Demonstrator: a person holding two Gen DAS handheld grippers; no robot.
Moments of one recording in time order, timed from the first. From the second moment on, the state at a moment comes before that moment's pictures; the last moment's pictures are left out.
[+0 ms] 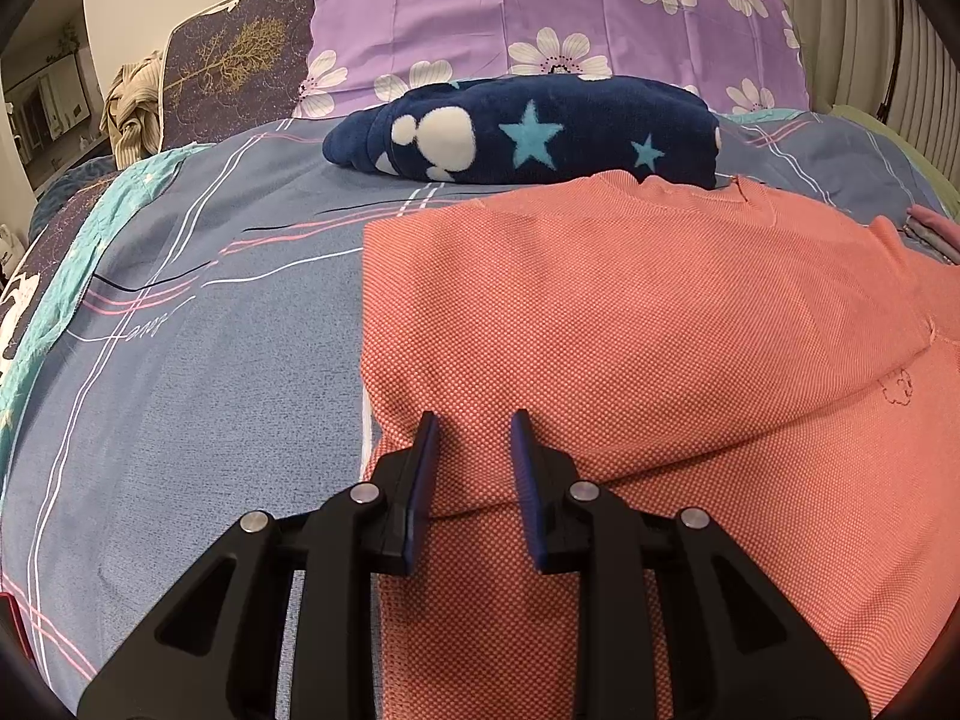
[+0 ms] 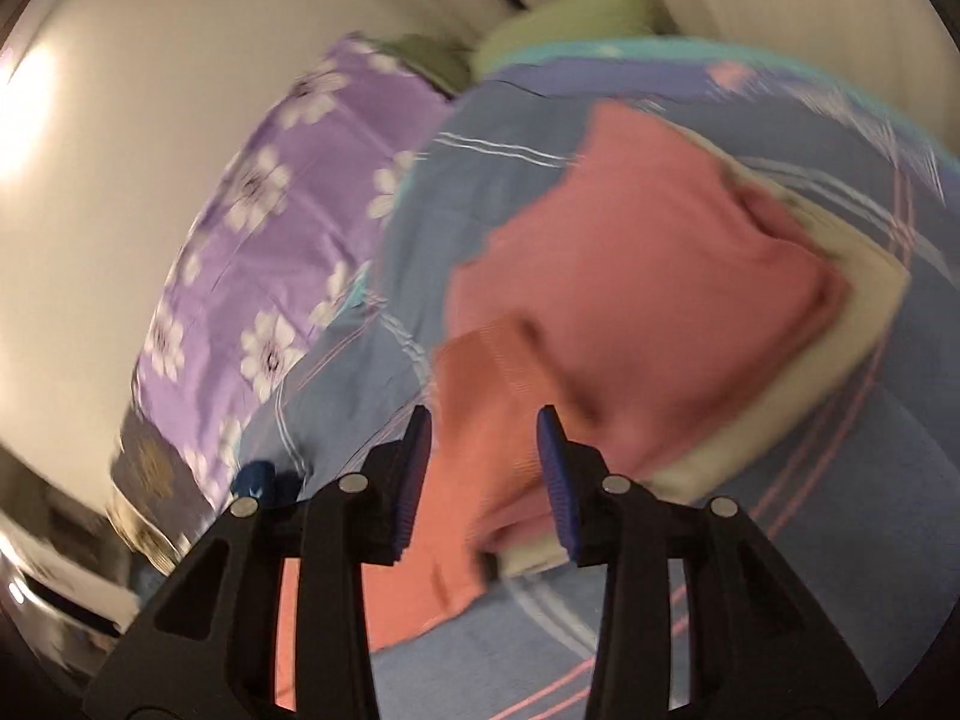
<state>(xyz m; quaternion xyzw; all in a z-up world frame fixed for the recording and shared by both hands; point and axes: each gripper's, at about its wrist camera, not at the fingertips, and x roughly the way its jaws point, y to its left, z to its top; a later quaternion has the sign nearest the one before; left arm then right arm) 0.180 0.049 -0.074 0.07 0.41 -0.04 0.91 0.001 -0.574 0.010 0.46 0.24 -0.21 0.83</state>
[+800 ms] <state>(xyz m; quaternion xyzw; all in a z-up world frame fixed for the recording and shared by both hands) 0.181 0.050 -0.074 0.06 0.41 -0.05 0.91 0.067 -0.453 0.048 0.34 0.22 -0.13 0.90</state>
